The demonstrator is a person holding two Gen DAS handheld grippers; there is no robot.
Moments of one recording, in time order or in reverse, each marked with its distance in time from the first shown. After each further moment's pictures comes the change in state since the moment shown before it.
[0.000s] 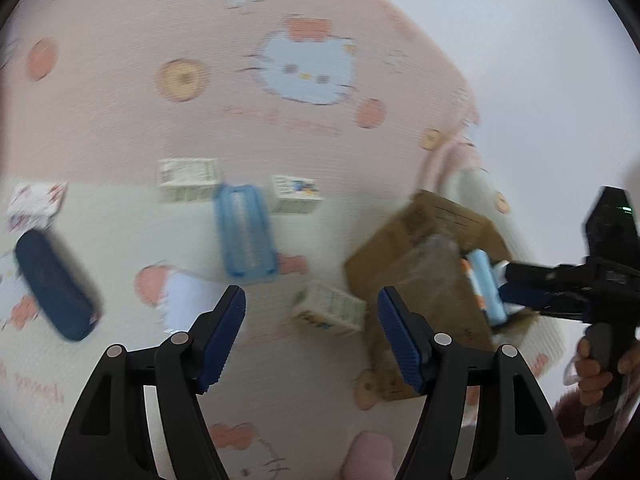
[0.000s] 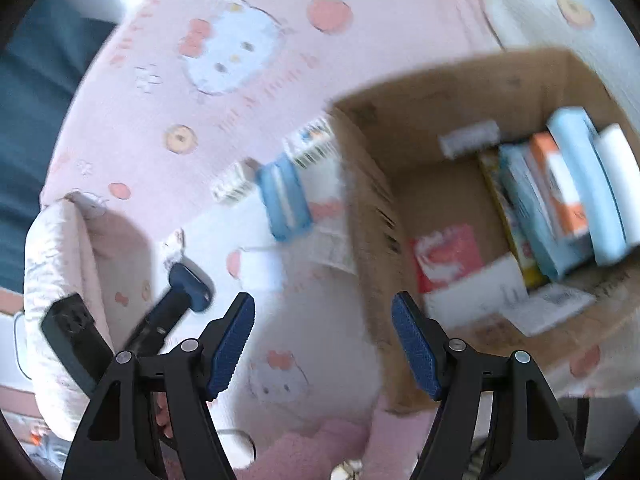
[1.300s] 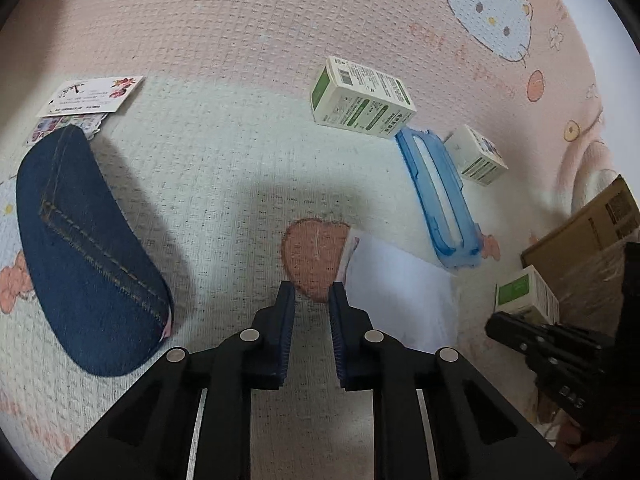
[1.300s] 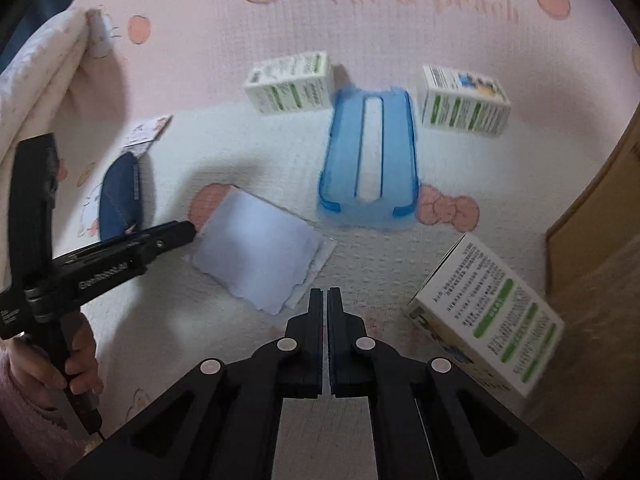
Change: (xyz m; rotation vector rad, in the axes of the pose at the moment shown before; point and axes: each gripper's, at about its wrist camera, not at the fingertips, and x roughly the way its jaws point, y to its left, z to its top) left arm 0.111 0.148 -0.035 -0.097 0.061 0.270; right arm 0.253 0.054 -0.055 -0.468 0.023 -0.067
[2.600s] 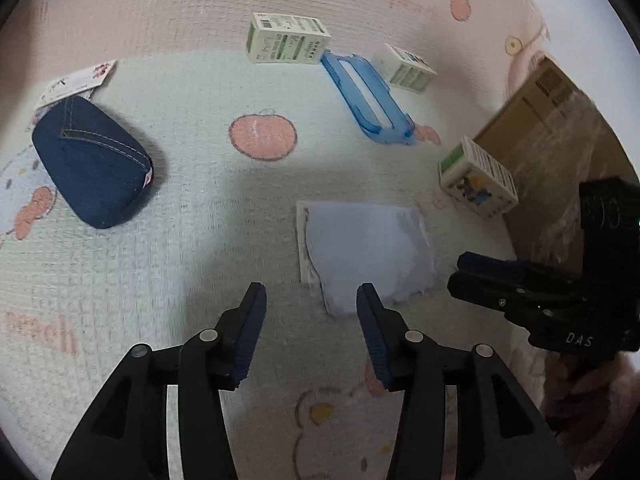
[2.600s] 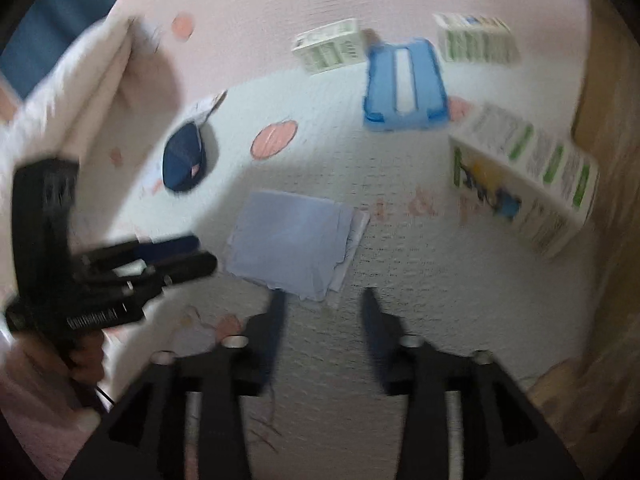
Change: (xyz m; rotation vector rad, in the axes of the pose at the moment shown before) left arm -0.046 -0.022 -0.066 0.172 0.118 -0.062; right arm -0.035 -0.015 -0.084 0.096 -0.028 0.273
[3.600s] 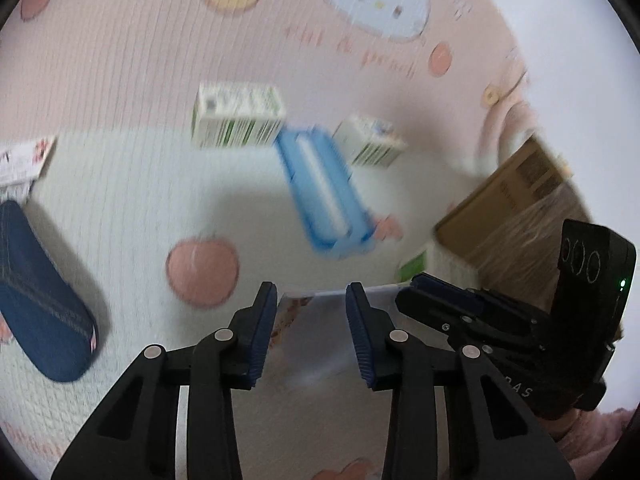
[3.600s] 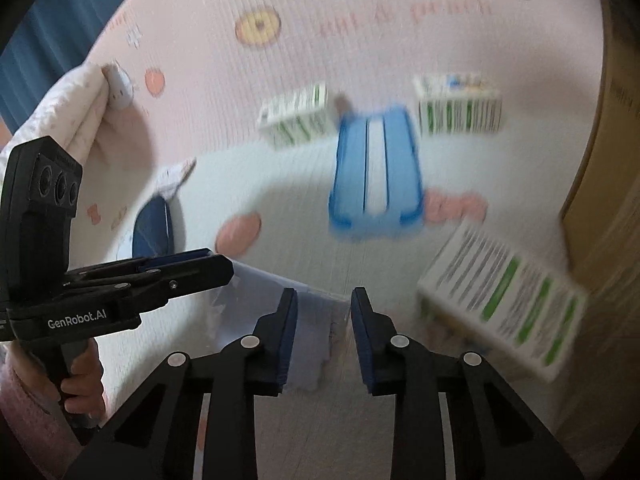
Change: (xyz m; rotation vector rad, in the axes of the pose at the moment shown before) left arm 0.000 -0.025 0.082 0.009 -0.134 -0.155; right arm -0.001 0.007 0.068 -0.078 -0.197 -0.116
